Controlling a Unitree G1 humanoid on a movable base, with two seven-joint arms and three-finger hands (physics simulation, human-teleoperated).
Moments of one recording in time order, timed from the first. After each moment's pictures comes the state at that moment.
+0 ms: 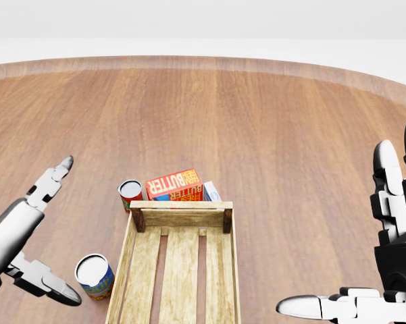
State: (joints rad) left arm -0.07 0.25 0.24 -0.22 0.50 0.09 -0.57; right arm 0.30 0.05 -0.16 -0.84 0.04 0.09 0.17
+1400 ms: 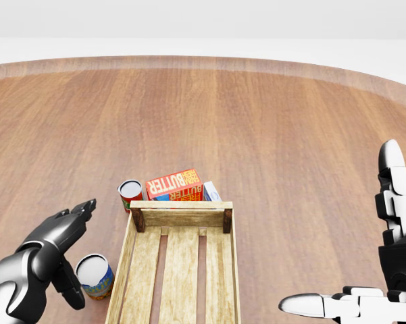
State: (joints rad) left arm -0.44 0.29 0.02 0.66 1.00 0.08 -0.34; right arm 0.30 0.05 -0.17 -0.84 0.03 0.09 0.16
